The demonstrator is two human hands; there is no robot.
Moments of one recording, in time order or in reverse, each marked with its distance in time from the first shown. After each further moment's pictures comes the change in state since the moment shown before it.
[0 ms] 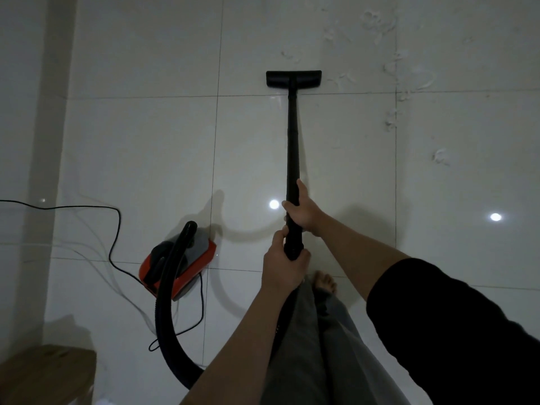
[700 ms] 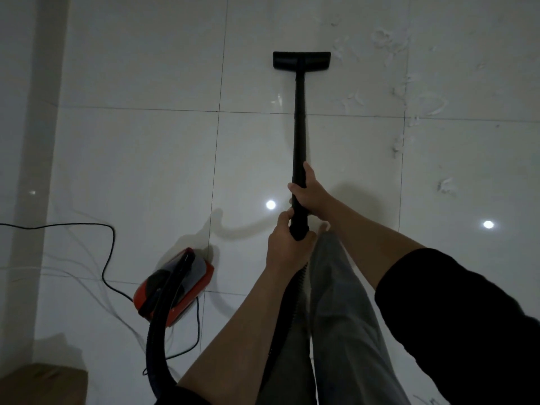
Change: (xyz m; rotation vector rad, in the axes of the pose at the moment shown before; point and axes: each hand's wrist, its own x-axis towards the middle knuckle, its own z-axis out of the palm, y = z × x) left_hand 0.122 0.102 -0.027 -0.048 -0.036 -0.059; right_hand 0.099 -0.112 -0.045 0.017 0.047 -0.052
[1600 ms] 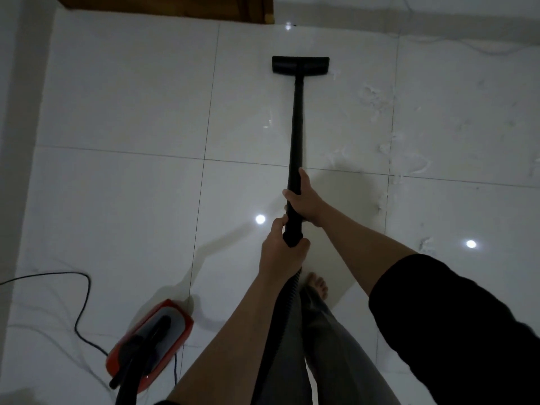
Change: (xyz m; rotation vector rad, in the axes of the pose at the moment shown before) left_hand 0.142 0.157 0.000 -0.040 -0.040 -0.051; right_hand 0.126 -0.143 -0.094 -0.072 -0.012 0.019
